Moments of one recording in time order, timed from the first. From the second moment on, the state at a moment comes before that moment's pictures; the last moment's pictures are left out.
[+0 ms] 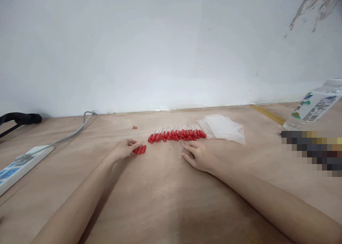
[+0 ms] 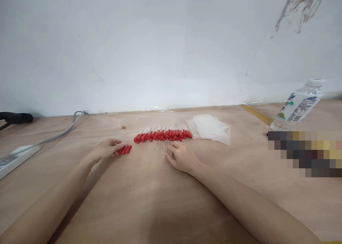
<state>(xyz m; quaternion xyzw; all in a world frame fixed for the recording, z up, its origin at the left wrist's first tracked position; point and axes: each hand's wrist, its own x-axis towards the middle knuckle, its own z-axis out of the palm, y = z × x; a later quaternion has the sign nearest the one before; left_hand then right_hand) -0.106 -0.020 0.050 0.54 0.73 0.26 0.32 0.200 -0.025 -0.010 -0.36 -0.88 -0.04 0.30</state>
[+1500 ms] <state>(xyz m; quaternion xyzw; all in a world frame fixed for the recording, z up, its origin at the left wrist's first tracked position) -0.026 -0.047 -0.002 0.71 0.49 0.46 0.21 0.221 -0.034 0.001 -0.28 -0.84 -0.08 0.45</state>
